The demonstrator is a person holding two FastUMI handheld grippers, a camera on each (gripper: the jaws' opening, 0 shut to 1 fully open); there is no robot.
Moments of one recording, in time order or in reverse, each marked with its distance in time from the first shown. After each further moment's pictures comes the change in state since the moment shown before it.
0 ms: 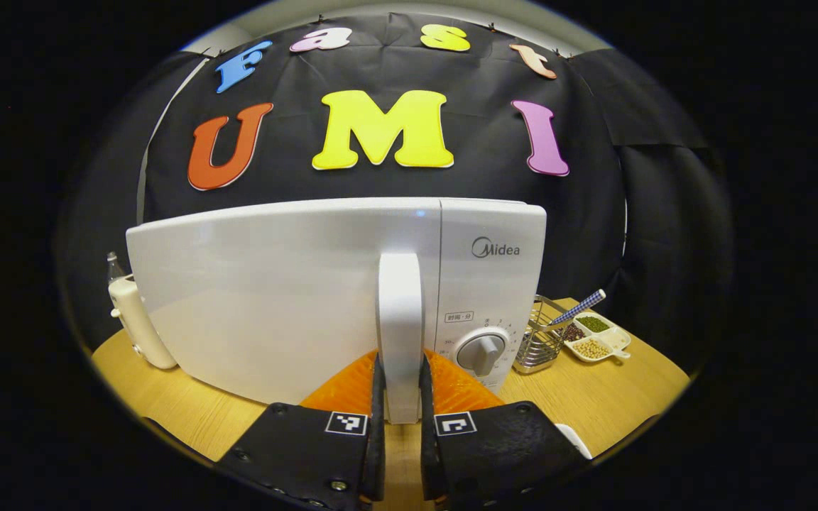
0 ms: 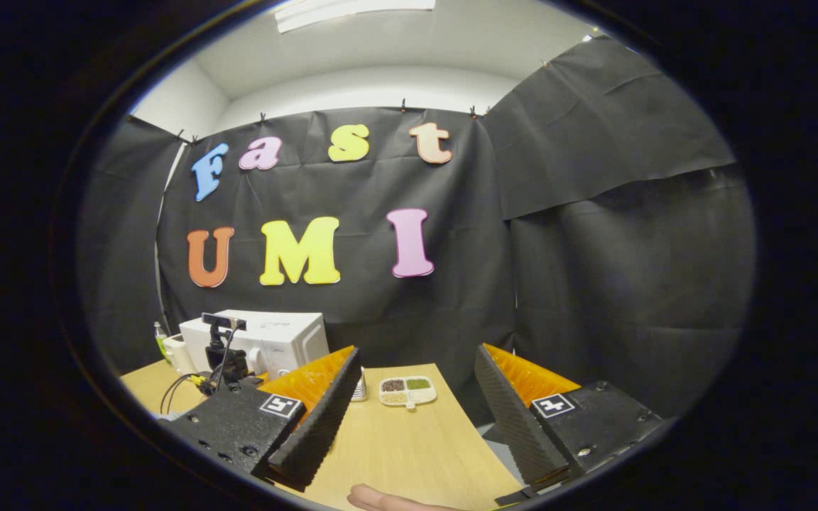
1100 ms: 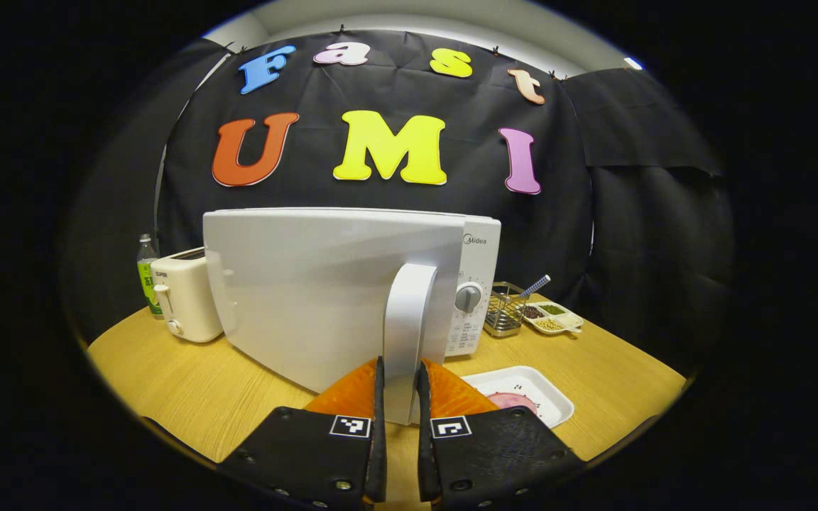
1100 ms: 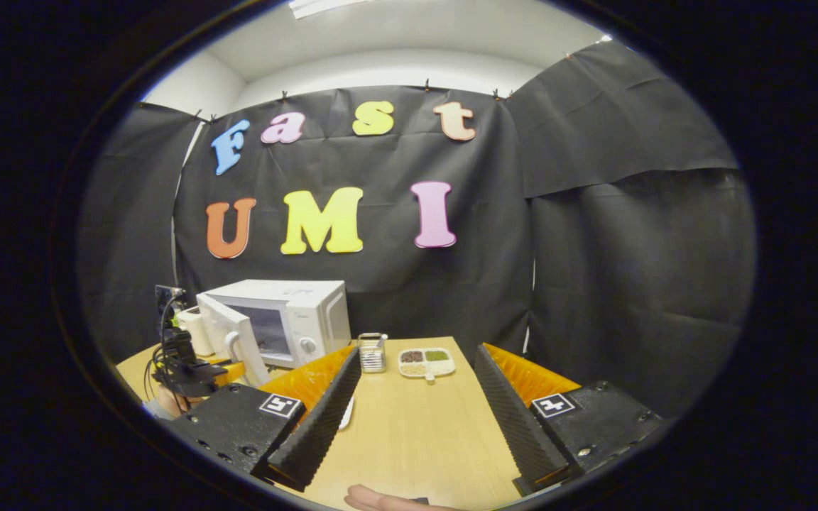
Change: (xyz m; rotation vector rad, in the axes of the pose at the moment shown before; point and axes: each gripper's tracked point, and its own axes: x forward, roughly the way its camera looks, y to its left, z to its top) left arm -0.152 0.047 -0.025 0.002 -0.041 -0.070; right arm -0.022 0.052 -0.047 -0.041 0.107 0.074
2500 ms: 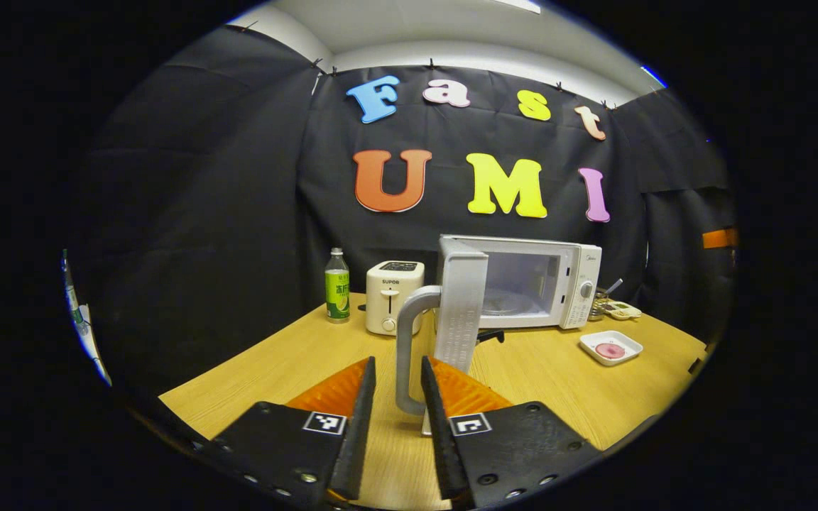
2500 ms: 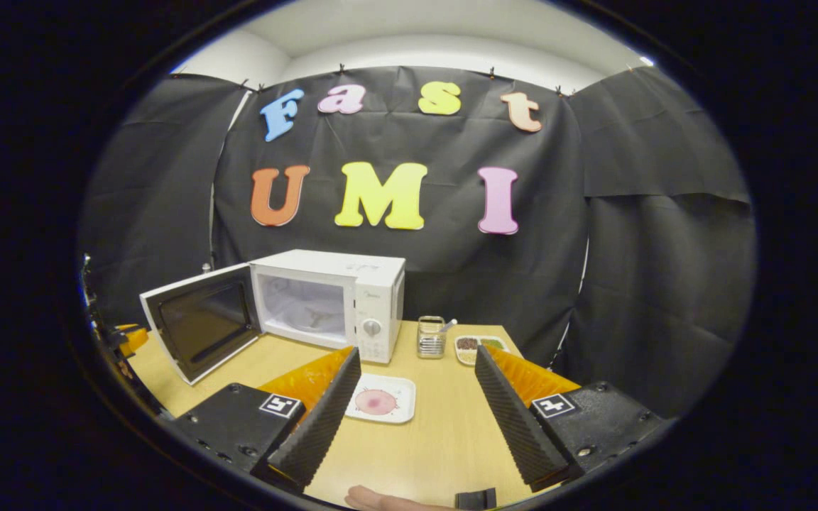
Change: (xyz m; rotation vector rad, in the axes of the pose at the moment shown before) left arm -0.226 0.255 -0.005 -0.016 -0.104 0.298; right arm 0.027 0.122 -0.022 -0.118 0.125 0.109
